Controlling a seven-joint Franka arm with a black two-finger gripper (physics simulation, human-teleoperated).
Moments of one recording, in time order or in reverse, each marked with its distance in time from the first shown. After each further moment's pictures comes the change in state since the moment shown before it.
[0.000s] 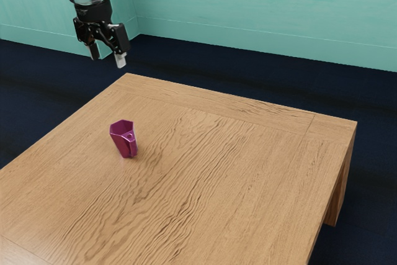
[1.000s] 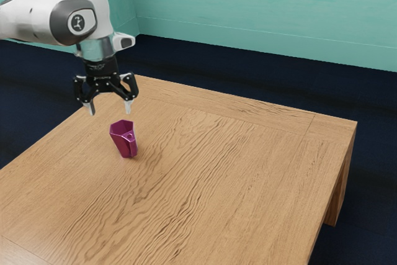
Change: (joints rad) arm 0.021 -0.047 0.004 -0.354 -0.036 0.179 -0.569
